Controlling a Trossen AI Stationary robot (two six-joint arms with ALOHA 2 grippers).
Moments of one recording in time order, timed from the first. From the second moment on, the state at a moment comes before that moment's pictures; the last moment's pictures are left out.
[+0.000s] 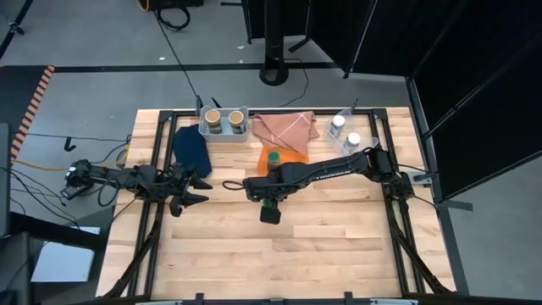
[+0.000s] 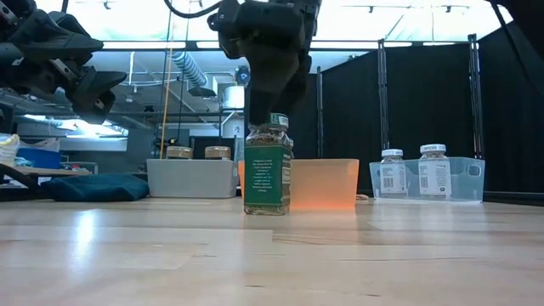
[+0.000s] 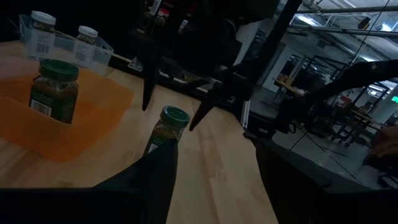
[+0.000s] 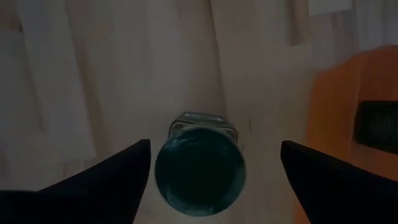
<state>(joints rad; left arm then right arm) -0.19 0.01 0.01 0.01 -0.04 -0.44 0.11 2.16 1.94 -1.06 0.04 0.29</state>
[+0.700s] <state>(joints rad) -0.19 0.01 0.01 0.01 -0.04 -0.45 0.11 2.17 1.94 -1.09 0.09 0.26</state>
